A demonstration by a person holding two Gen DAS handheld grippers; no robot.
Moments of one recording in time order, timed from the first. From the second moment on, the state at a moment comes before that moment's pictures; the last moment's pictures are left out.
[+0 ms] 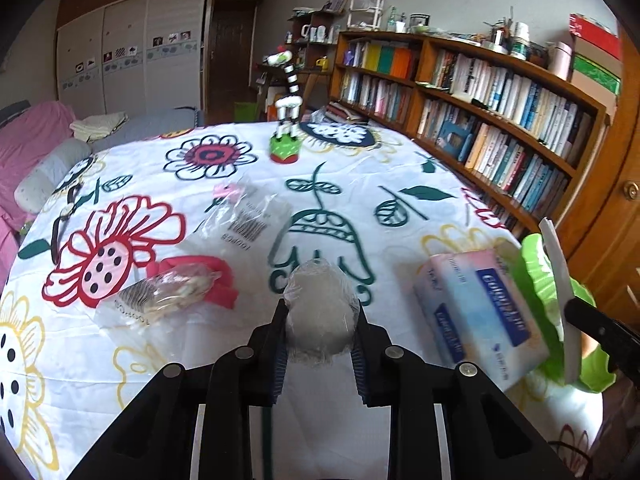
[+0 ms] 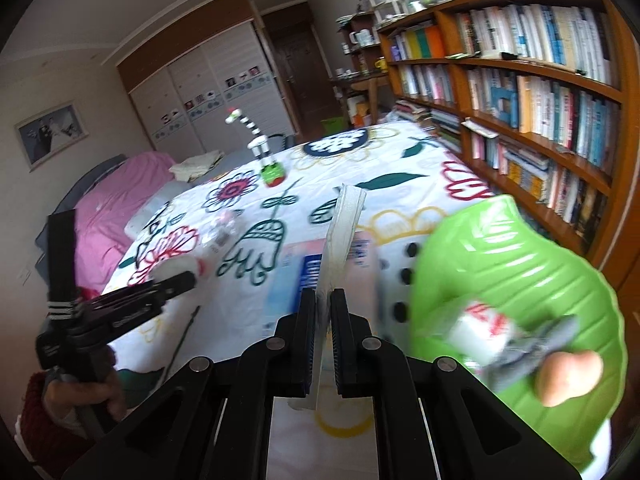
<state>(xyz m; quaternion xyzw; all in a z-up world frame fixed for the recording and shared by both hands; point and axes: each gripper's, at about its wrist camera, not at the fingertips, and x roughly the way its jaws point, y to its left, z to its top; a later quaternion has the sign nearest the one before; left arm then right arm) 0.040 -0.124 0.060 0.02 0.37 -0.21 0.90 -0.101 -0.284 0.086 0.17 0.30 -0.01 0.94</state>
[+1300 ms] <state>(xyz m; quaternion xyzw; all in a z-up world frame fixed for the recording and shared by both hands) -0.009 -0.246 0.086 0.09 0.34 -0.33 0.88 -0.154 -0.402 0.048 0.21 0.33 -0.13 0.91</state>
